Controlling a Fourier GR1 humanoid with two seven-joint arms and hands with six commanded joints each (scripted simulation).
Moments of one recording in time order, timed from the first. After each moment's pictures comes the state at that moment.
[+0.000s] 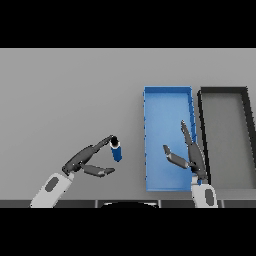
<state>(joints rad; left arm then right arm) -0.07 0.44 -0.54 -1.61 0.12 -0.20 -0.04 0.16 -0.12 0.13 -1.78 0.17 0.06 -0.04</state>
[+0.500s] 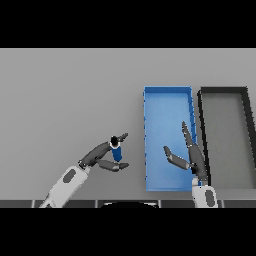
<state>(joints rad) -0.19 0.27 -0.57 -1.39 0.07 -0.20 -0.09 0.18 -0.12 0.12 -1.78 0.17 0.06 -0.06</state>
